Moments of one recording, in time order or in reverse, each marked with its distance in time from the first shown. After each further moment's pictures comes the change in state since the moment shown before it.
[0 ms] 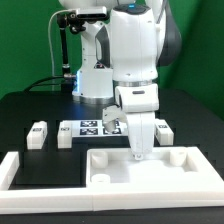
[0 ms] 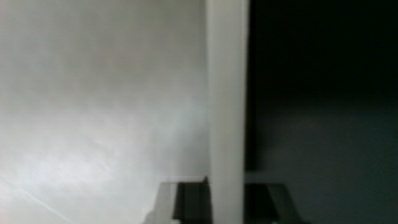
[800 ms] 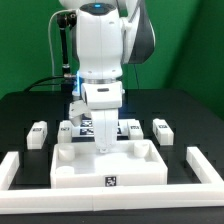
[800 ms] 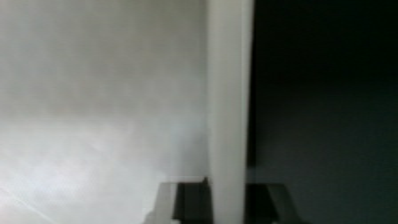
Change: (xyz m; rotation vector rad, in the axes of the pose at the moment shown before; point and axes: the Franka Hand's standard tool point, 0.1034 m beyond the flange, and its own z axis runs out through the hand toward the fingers) arm -0.072 -0.038 -0.005 0.053 -0.027 -0.061
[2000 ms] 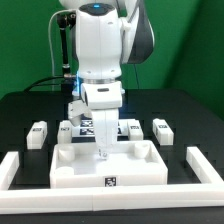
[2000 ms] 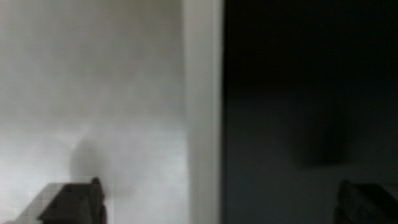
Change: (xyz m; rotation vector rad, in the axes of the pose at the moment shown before) arm 0.002 0.001 0.000 -0.001 0.000 -0.003
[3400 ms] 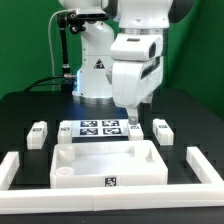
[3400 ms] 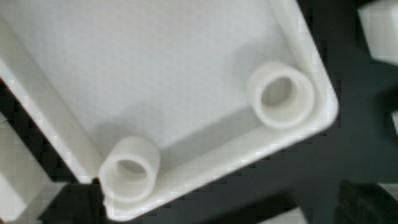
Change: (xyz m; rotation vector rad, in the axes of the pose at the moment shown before) arm 0.067 0.058 -0.090 -0.045 -0.015 0.455
